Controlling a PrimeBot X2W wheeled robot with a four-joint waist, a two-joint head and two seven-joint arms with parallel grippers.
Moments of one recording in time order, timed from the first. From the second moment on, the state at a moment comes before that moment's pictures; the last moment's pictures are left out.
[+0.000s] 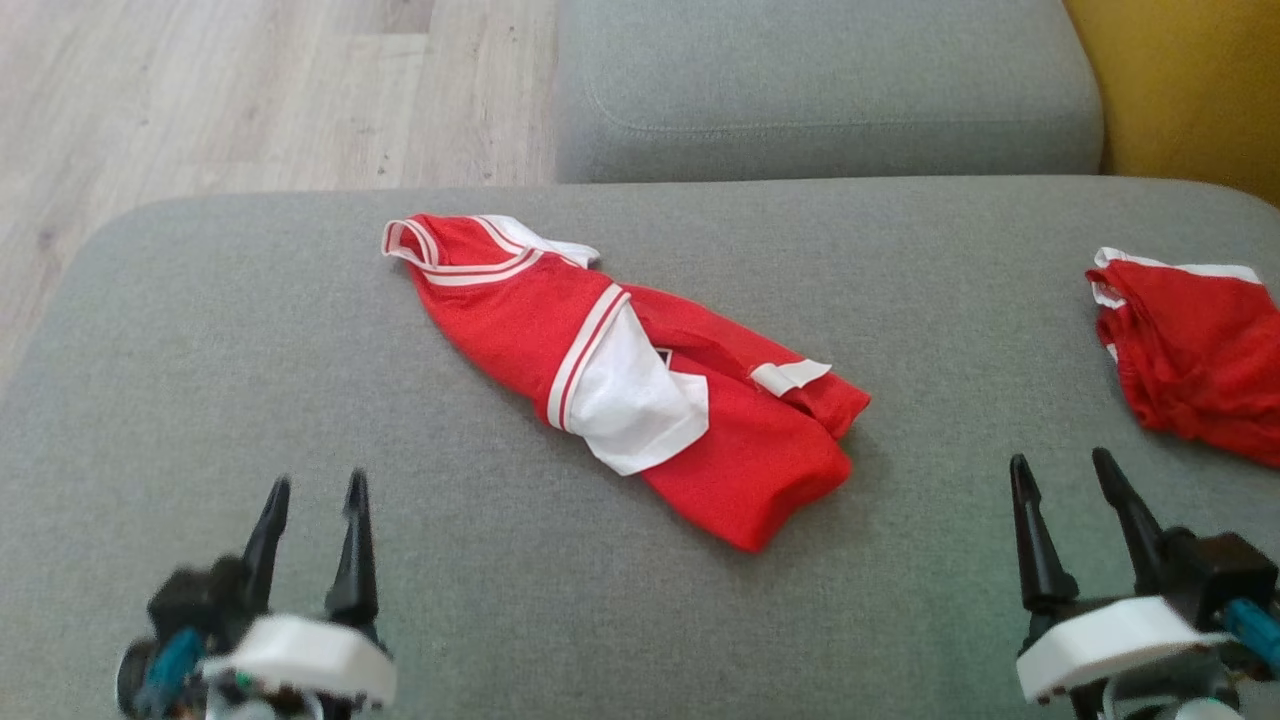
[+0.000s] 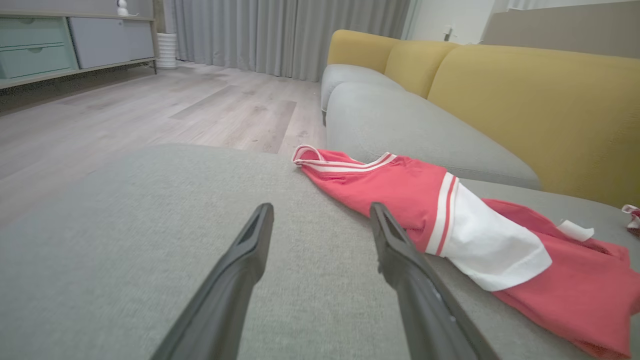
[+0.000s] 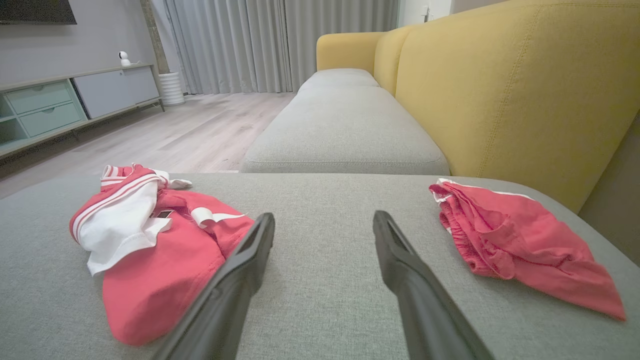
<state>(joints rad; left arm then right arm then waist) -0.12 0.45 -0.60 0.21 -0.79 0.25 -0.25 0.14 -0.04 -0.05 -0.01 0.08 0.13 -0.01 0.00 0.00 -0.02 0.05</state>
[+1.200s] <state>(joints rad) 0.09 0.39 -0.55 0.06 -0.72 0.31 -0.25 0.20 -0.04 0.00 0.04 0.12 0.13 -0.04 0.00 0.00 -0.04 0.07</state>
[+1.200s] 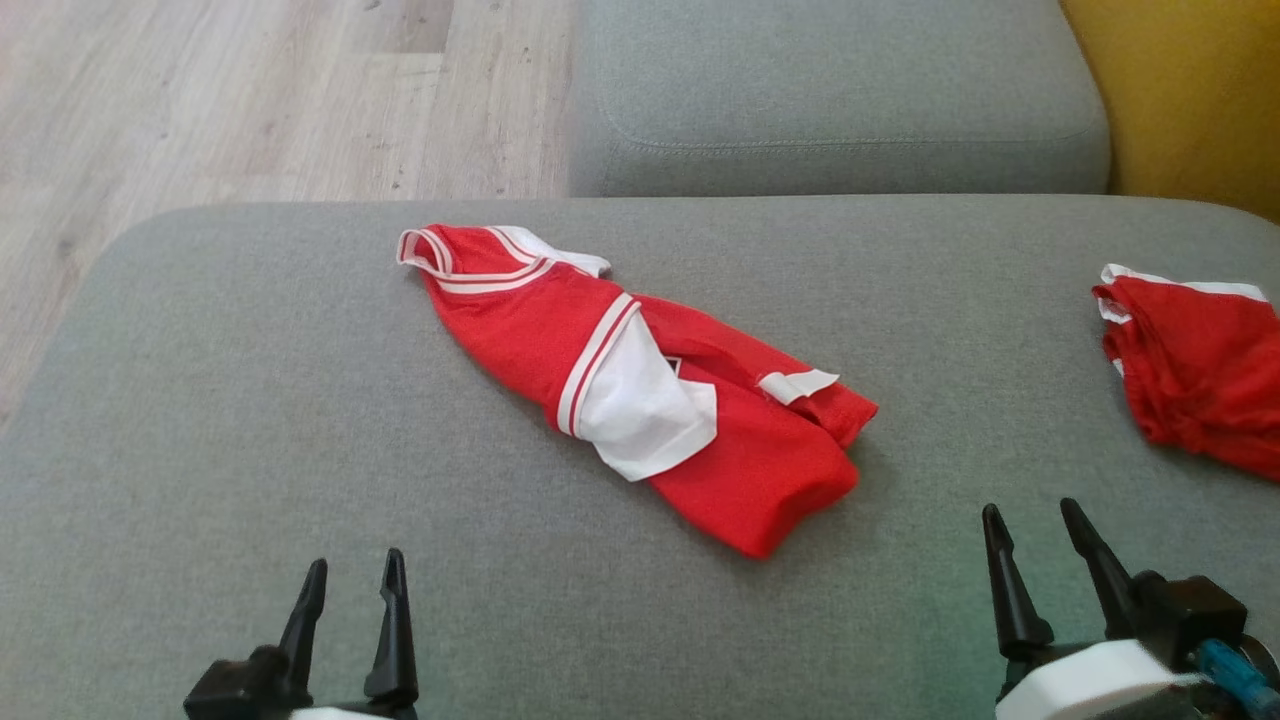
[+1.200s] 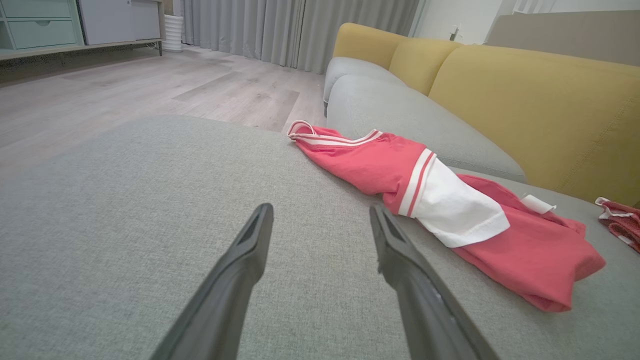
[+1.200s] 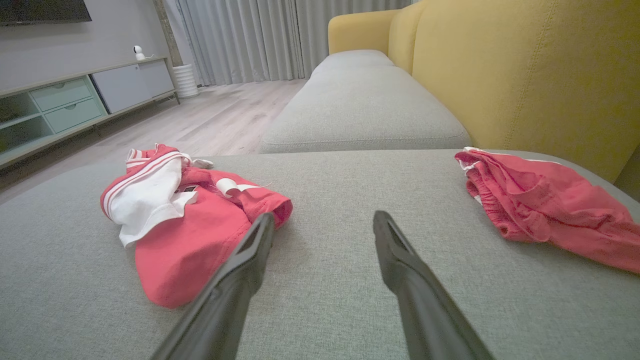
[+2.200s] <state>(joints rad) -0.03 0.35 -0.58 0.03 -0.66 0.31 -0.25 -0.49 -0.05 0.30 0.66 0.24 0.13 0.19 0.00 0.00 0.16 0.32</state>
